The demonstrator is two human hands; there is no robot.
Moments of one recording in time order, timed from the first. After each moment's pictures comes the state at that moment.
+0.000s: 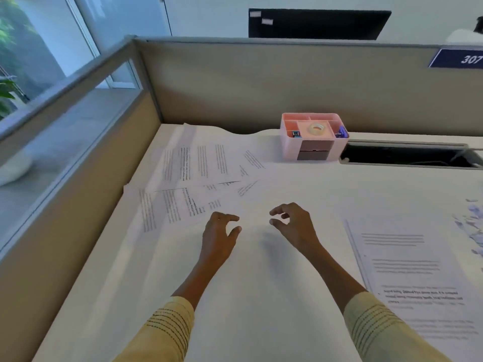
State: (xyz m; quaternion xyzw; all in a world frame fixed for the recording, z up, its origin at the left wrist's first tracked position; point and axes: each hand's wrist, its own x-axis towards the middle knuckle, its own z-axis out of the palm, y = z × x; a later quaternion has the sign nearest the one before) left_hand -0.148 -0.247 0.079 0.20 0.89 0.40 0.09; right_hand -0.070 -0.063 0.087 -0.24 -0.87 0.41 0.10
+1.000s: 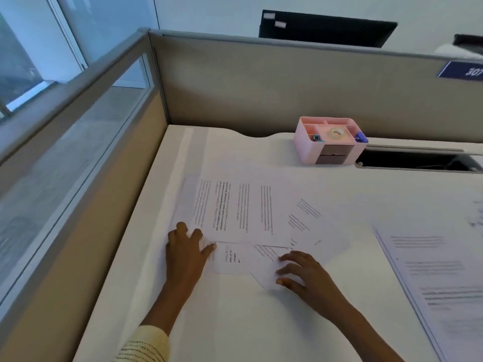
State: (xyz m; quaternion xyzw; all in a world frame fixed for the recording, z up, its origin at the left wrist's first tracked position) left_hand -0.231 -0.369 0.035 0.23 0.95 0.20 0.01; right_hand -0.032 -0.145 0.031 -0.10 -0.96 0.25 0.06
